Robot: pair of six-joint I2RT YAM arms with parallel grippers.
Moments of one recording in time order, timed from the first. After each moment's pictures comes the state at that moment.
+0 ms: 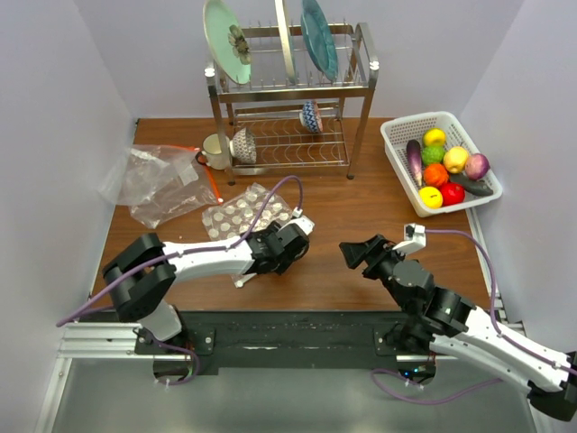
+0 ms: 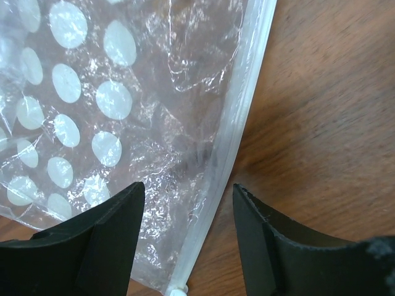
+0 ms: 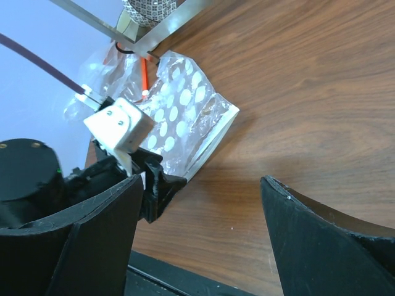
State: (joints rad) left arm -1.02 1.59 0.93 -0.41 -0.48 -0.20; right arm 0.99 0.37 0.37 -0.29 0.59 0.98
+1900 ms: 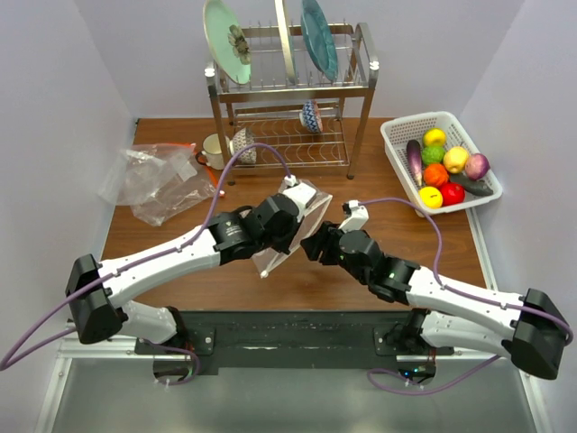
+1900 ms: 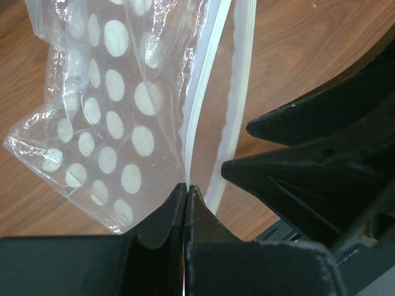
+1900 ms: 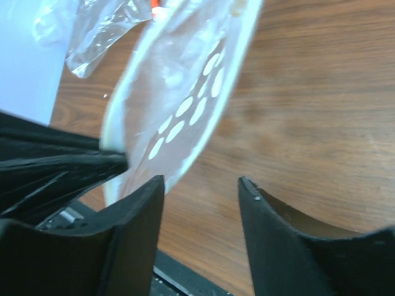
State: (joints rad) left arm -1.02 1.36 1.17 -0.59 -0.27 -0.31; right arm 0.99 1.01 0.56 0.02 0.38 0.84
